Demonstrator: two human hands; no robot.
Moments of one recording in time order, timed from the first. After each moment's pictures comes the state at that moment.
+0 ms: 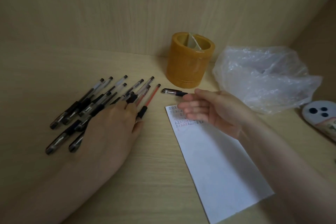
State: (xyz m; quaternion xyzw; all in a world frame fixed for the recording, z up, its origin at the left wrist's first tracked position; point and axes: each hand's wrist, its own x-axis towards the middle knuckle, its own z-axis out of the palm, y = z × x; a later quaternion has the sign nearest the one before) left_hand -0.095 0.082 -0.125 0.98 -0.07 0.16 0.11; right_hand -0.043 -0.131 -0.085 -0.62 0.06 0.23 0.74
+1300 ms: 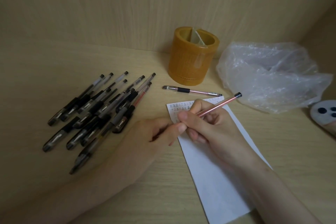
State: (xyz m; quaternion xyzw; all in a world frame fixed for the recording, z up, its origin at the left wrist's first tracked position) left_hand -0.117 0.042 -0.110 0.82 -0.14 -0.01 0.55; right_hand -0.087 -0.118 -0.107 -0.67 -0.17 0.11 0.72
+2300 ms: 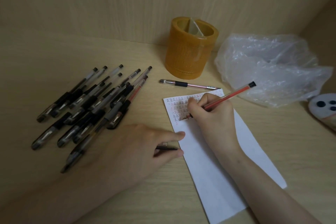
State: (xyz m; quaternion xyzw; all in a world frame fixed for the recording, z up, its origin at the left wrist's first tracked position) left_hand -0.119 0.050 -0.131 0.94 -0.21 0.04 0.27; right_hand -0.072 -0.113 -0.129 -0.80 0.03 -0.11 0.58
